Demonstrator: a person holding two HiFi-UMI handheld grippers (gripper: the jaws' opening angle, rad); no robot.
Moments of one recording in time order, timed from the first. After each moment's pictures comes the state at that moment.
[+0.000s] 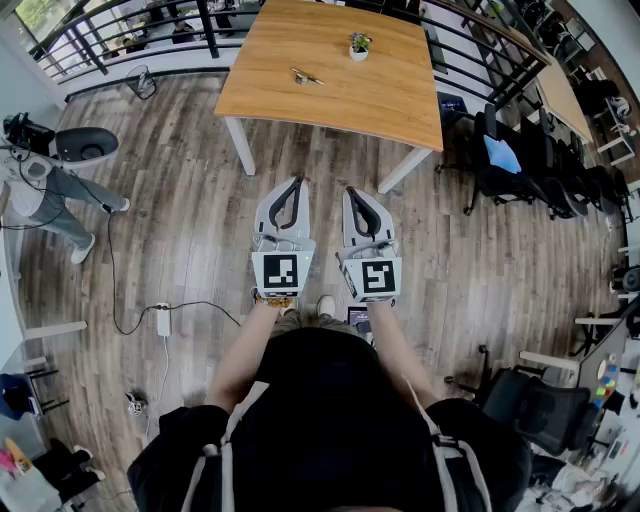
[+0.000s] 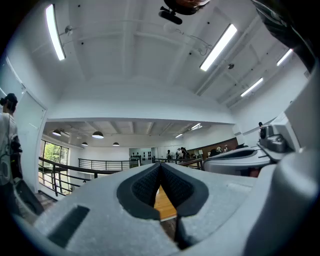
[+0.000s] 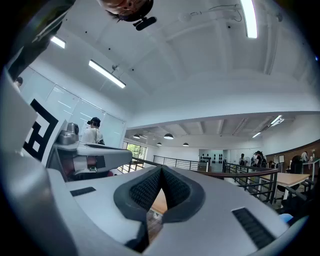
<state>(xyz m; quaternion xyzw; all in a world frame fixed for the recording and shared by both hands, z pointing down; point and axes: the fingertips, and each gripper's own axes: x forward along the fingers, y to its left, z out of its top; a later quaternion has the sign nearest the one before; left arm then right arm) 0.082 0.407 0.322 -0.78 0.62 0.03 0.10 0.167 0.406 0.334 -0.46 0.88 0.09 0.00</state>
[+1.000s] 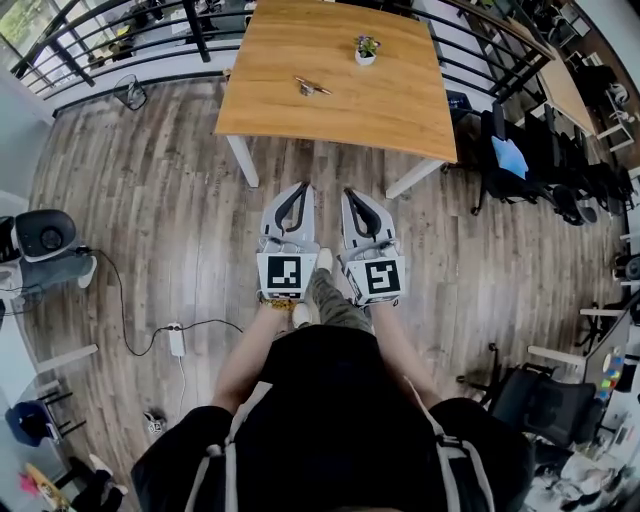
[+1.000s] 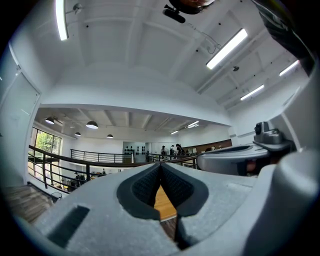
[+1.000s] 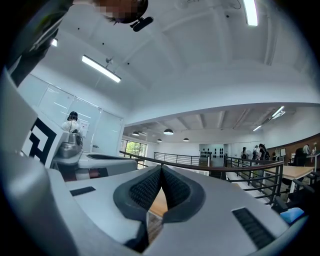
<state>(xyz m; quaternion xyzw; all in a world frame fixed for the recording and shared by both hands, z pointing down) 0.012 0.291 0.360 -0.81 0.59 0.02 0.06 0.081 0.297 0.356 -0.45 0.89 0.07 -0.01</state>
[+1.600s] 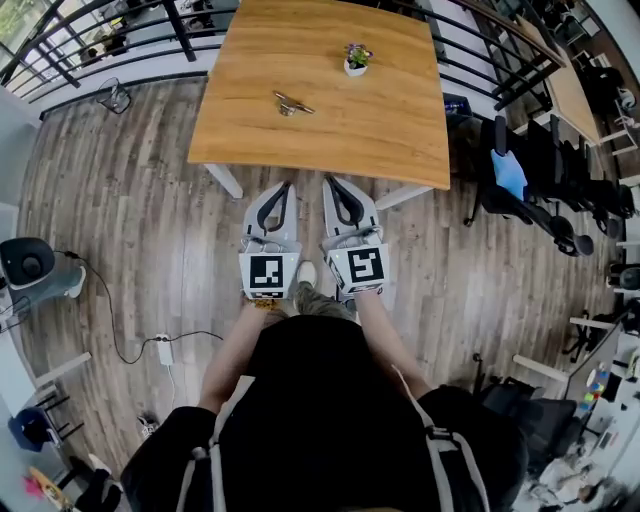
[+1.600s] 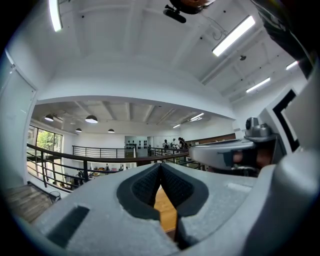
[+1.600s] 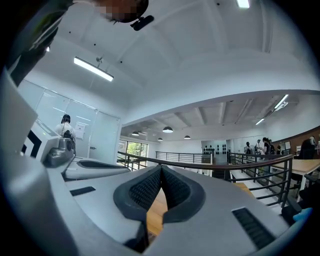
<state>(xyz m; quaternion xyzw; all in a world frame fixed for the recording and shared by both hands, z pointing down) 0.027 0.108 0.387 -0.80 0.60 -0.01 0.03 0.093 0.096 0.369 -0.44 0.90 0.04 0.00</state>
